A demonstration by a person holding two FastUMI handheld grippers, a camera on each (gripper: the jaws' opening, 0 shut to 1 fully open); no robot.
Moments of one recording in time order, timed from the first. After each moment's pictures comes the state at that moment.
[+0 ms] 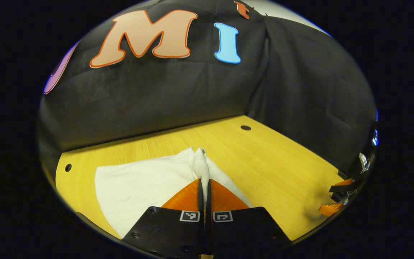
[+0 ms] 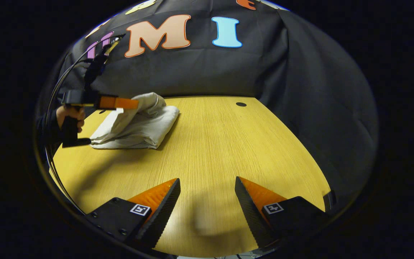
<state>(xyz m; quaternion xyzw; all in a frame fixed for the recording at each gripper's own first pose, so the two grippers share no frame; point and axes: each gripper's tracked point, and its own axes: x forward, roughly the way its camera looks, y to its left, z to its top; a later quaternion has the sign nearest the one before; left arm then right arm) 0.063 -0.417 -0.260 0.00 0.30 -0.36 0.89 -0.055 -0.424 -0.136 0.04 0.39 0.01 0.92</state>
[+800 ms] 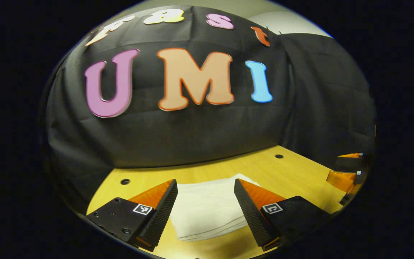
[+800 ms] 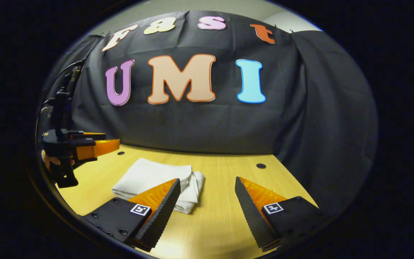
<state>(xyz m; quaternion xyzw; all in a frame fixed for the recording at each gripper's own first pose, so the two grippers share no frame) 0.067 -0.223 -0.109 -0.01 0.15 -0.18 0.97 0.063 -0.345 0.024 0.05 0.19 0.06 0.98</state>
